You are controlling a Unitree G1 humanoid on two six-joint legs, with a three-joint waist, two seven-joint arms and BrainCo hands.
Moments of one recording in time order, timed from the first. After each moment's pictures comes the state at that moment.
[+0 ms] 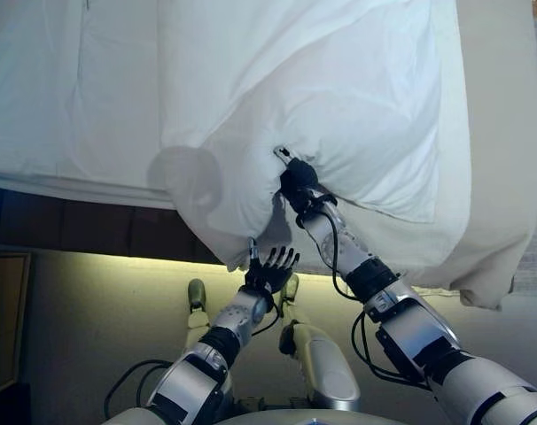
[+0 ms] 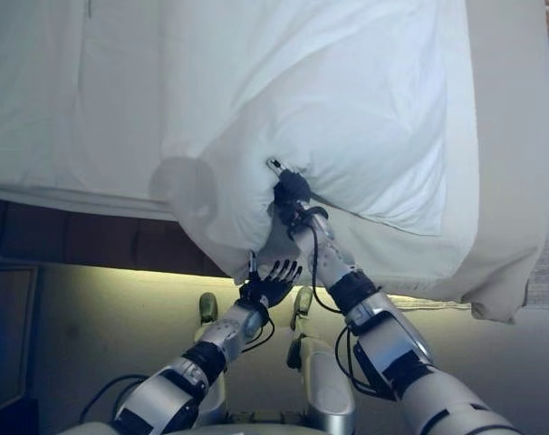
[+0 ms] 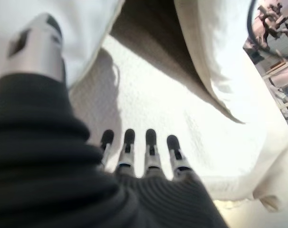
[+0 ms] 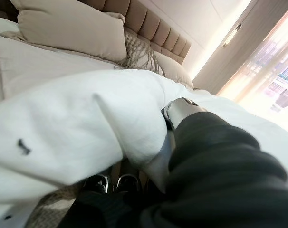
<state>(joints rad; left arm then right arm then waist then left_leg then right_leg) -0.44 -0.07 -0.41 0.94 -1.96 0.08 -0.10 -0.81 -0.13 0.45 0.59 1.31 -0.08 -0.03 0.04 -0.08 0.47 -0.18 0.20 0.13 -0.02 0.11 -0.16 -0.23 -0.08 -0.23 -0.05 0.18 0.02</state>
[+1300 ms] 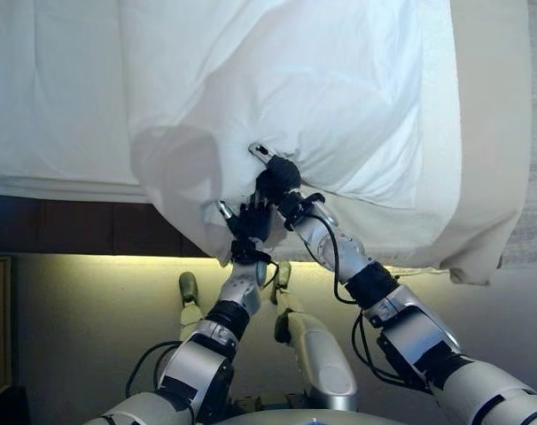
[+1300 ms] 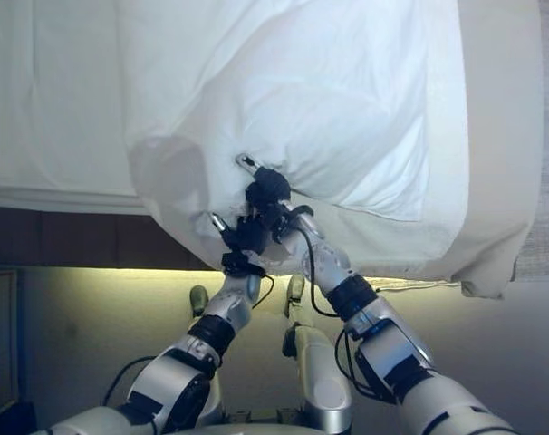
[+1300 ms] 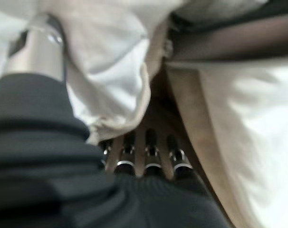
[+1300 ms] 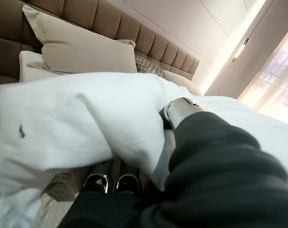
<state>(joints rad) -0.58 -0.13 -0.19 0.80 -1.96 -0.19 -0.57 -0.73 -0.14 0.48 0.36 1.31 0.02 0.01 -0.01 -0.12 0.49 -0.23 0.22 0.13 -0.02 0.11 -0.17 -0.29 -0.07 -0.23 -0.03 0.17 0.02</state>
